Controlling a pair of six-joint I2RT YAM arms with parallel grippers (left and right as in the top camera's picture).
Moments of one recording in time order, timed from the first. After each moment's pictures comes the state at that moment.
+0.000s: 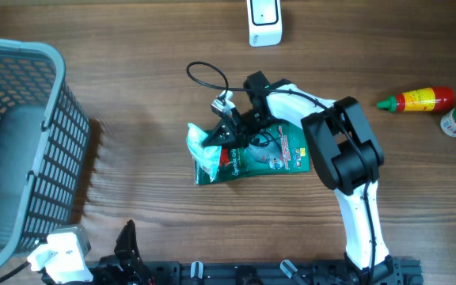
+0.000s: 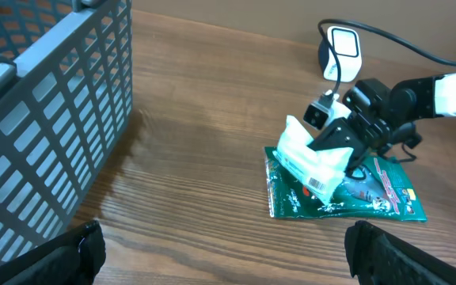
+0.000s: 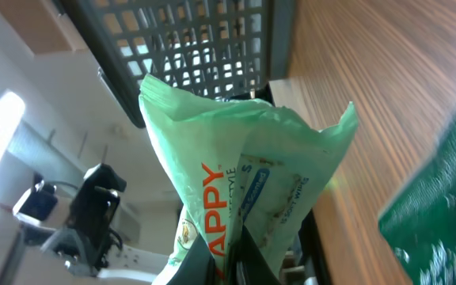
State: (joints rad) left arm 0.16 0.25 1.16 -1.41 0.15 -0.11; right arm 0.46 2.33 1.51 -0.85 -1.54 0.01
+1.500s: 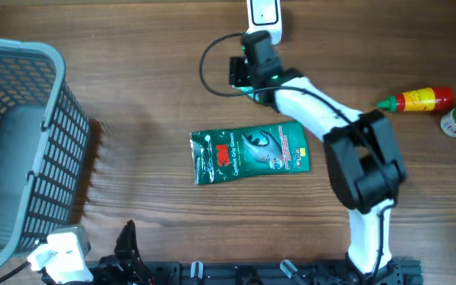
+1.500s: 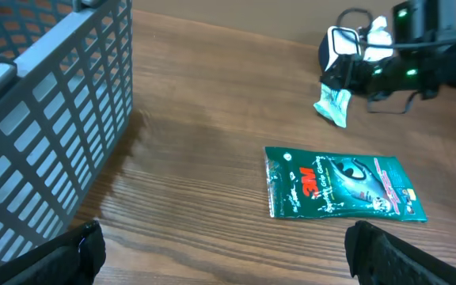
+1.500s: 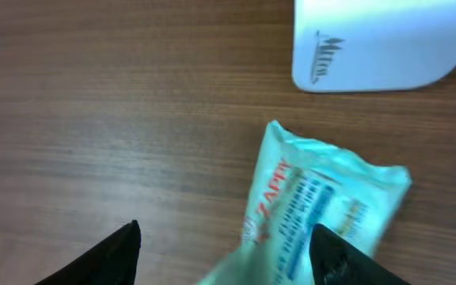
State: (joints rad) left arm 0.16 0.25 1.16 -1.41 0.15 -0.11; right arm 0.49 2.15 1.51 -0.14 0.12 0.36
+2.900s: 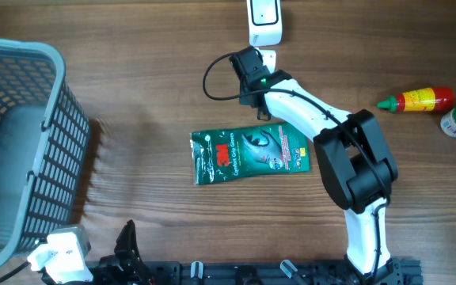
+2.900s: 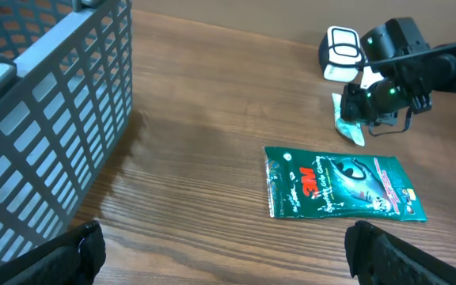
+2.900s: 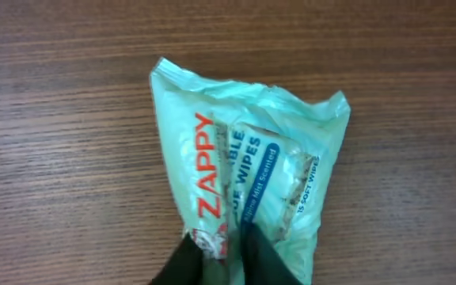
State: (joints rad) left arm 0.16 0.25 1.16 -1.41 0.15 -0.11; right arm 0.53 2.18 1.56 -0.52 0.34 0.50
